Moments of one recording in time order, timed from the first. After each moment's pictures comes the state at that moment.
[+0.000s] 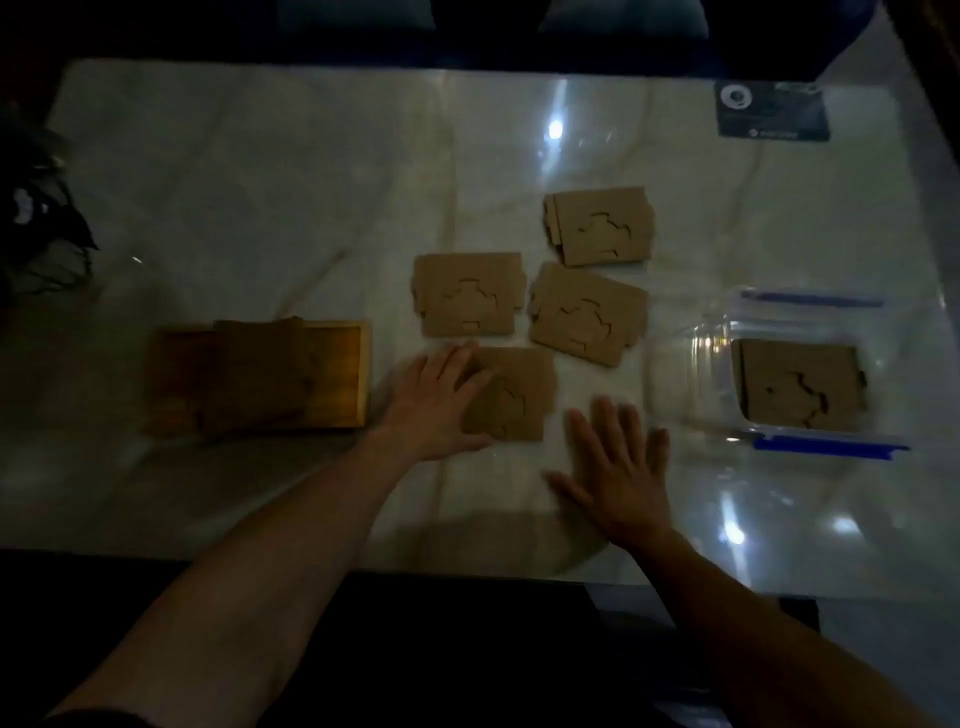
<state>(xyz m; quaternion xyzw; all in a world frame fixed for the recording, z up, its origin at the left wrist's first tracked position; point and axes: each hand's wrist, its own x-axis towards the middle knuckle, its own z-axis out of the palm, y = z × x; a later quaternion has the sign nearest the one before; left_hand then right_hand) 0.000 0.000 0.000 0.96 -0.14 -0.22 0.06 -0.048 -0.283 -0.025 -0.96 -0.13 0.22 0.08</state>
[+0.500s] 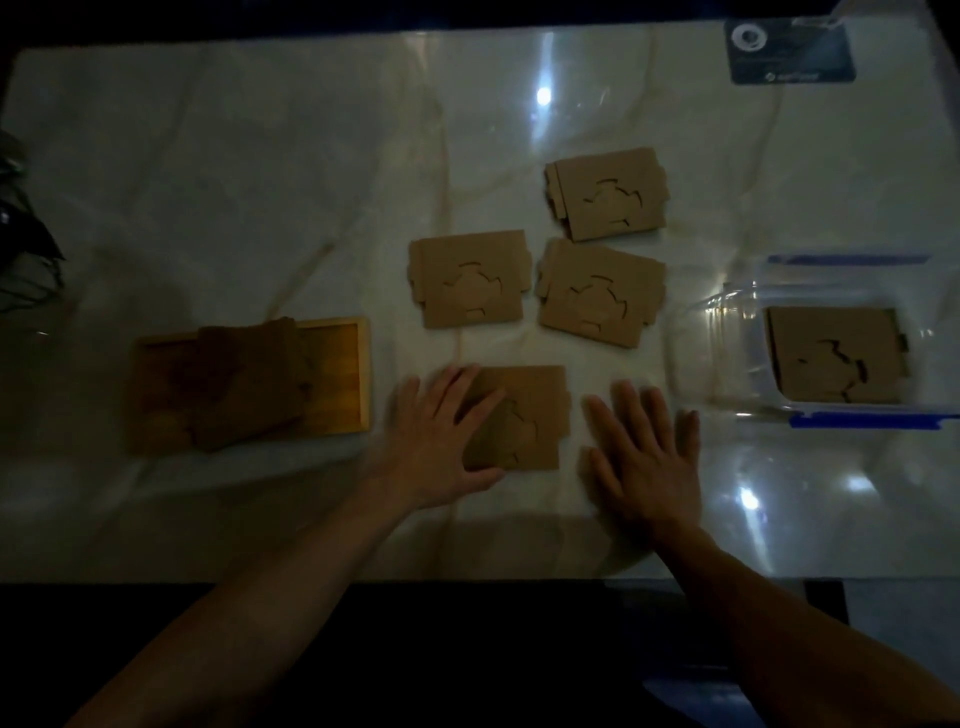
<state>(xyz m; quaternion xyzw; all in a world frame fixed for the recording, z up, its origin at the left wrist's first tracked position) -0.040 0.007 -0.014 0.97 -0.16 -0.19 0.05 -0.050 -0.283 -0.035 -0.98 -0.11 0.17 0.02</state>
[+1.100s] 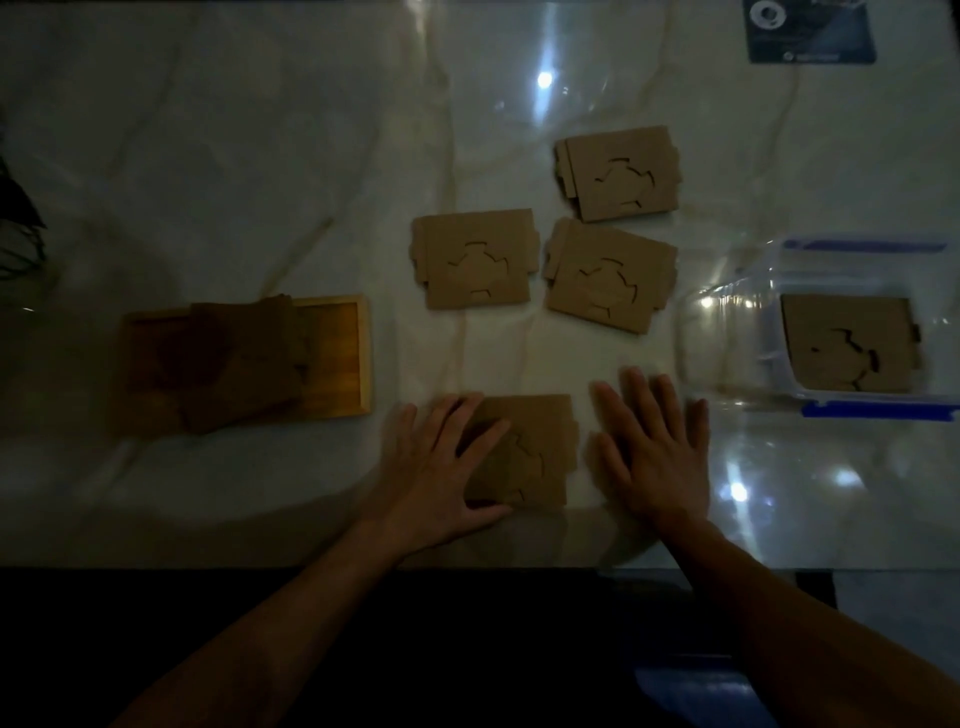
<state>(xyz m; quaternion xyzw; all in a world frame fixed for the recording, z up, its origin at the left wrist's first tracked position) -0.094 0.004 -0.027 0.98 -0.16 -0.12 0.10 -0.051 -0.285 -0.039 -0.98 -0.10 0.16 0.02</state>
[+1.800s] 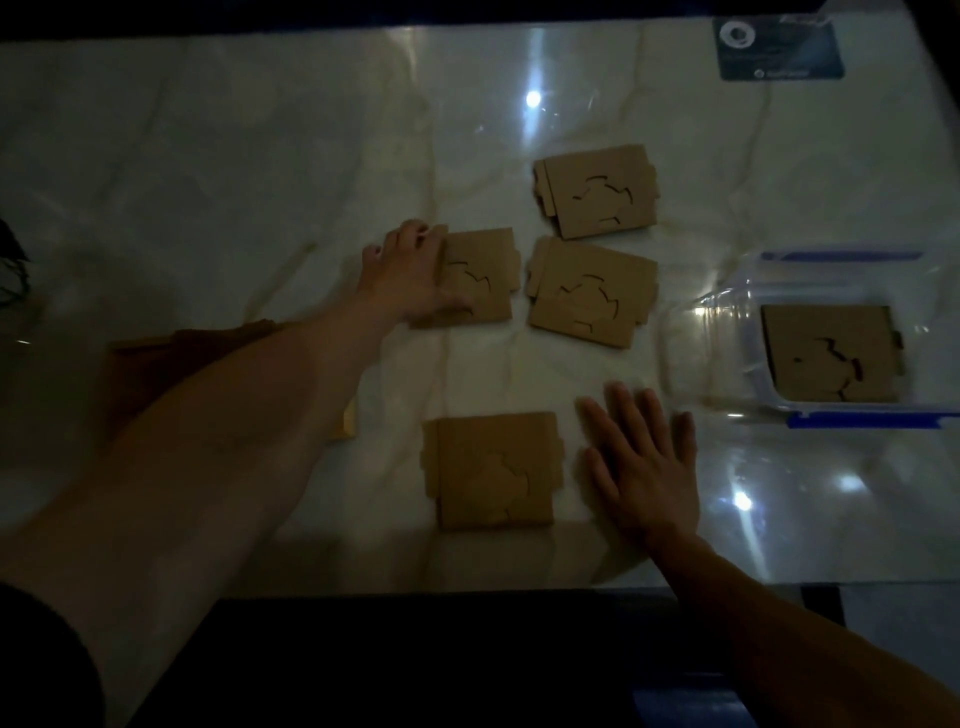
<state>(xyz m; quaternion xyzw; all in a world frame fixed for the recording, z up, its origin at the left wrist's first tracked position) 0.144 0.037 0.001 0.98 -0.01 -0.16 0.12 -0.051 -0.286 -0.039 -0.98 -0.10 0.16 0.04</state>
